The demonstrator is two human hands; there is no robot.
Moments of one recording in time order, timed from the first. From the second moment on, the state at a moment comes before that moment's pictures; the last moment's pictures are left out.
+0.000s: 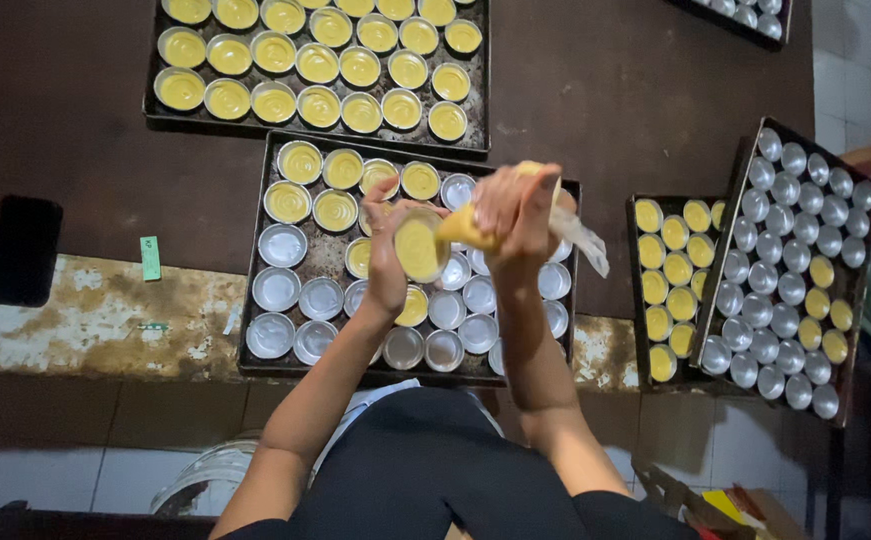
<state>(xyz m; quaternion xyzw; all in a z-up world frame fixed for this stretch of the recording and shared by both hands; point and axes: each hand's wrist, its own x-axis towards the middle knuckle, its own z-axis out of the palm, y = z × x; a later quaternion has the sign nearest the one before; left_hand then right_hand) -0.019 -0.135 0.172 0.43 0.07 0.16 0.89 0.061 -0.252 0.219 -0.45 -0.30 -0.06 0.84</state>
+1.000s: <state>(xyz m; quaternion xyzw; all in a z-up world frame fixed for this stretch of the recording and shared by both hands) -0.047 0.094 -0.024 0.97 0.20 0.06 0.10 0.027 -0.403 0.165 -0.31 0.05 -0.03 0.95</state>
